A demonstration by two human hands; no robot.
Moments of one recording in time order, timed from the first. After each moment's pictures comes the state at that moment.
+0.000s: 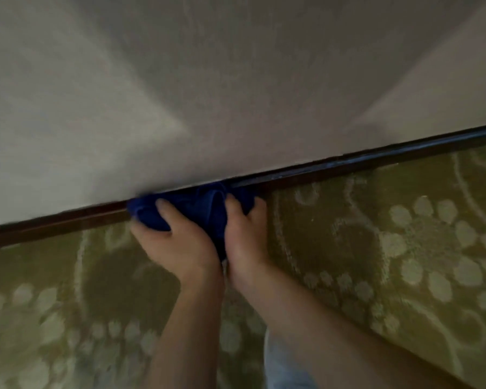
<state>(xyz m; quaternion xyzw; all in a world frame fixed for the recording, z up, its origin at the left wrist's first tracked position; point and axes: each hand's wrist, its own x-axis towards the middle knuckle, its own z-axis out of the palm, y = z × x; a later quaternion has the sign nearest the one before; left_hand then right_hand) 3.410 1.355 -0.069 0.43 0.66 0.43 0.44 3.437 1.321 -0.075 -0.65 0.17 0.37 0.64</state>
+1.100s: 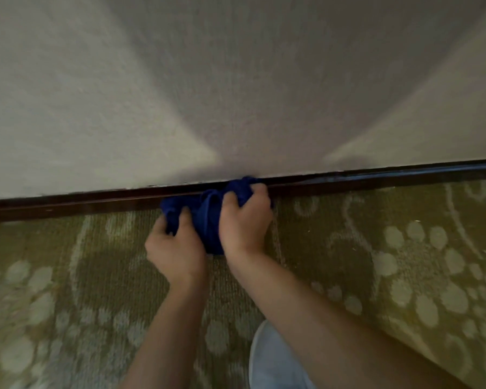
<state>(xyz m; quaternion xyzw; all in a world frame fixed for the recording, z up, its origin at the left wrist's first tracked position) 3.387 1.349 -0.085 0.46 0.65 0.36 0.49 3.451 1.326 -0.057 -0.81 -0.02 0.23 0.54</state>
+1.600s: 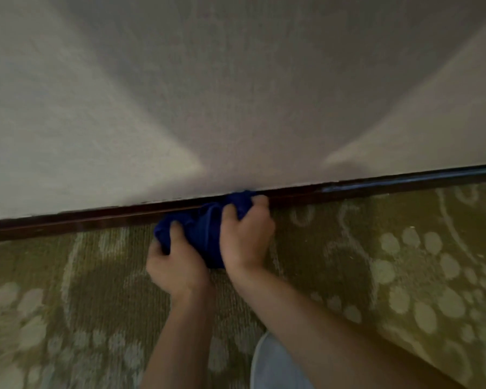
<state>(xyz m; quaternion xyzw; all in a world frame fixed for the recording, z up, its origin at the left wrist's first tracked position) 3.401 1.347 -0.078 0.31 0.67 0.38 0.56 3.458 1.325 -0.061 -0.85 -0.01 0.20 0.49</state>
